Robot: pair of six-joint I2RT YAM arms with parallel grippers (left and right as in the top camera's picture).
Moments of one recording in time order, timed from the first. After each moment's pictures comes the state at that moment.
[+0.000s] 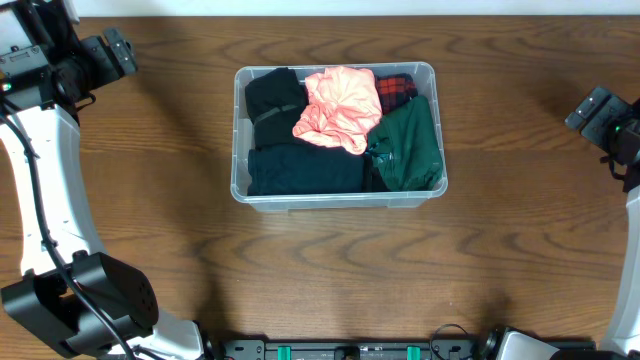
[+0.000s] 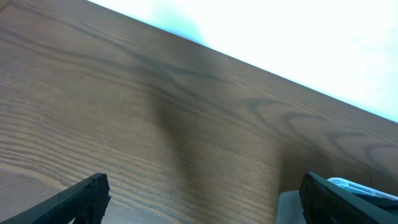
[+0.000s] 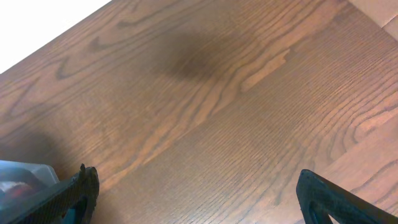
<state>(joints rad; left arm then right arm) 0.36 1.73 1.71 -0.73 0.24 -0.11 -0.36 1.39 1.41 -0.88 0.09 0.30</state>
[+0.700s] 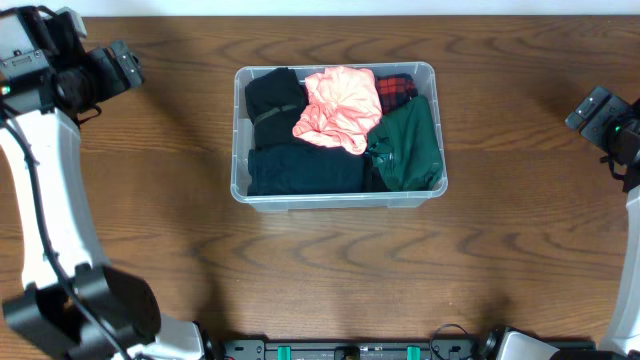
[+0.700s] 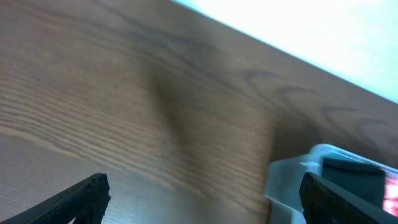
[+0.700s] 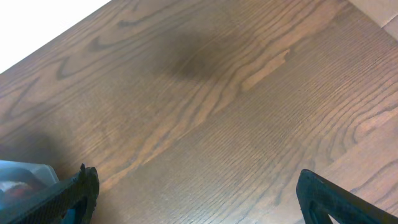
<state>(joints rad) 0.35 1.66 1.69 -0.86 0.25 -0.12 -0.36 1.39 1.41 -0.88 0.09 0.30</state>
